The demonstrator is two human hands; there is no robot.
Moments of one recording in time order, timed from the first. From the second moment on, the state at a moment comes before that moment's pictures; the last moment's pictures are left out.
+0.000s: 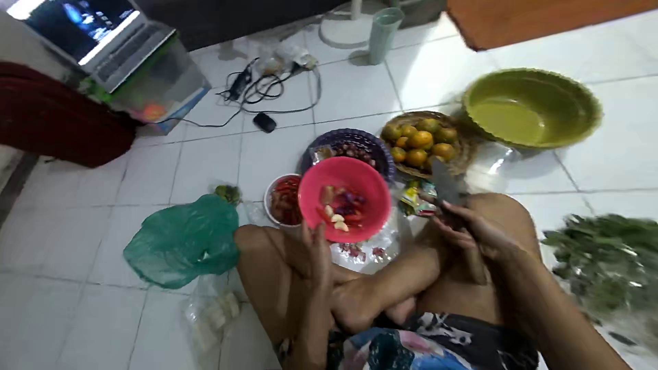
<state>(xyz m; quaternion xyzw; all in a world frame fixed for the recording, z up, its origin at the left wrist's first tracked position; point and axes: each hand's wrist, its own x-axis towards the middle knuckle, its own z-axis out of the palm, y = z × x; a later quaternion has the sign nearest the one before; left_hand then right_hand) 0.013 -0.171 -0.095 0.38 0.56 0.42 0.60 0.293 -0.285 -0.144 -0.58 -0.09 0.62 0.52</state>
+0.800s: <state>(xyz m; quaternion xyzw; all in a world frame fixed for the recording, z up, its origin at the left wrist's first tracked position) -0.049 0.059 -0.199 0.28 0.63 0.48 0.54 0.236 -0.129 -0.148 -0.85 -0.49 0.17 0.05</state>
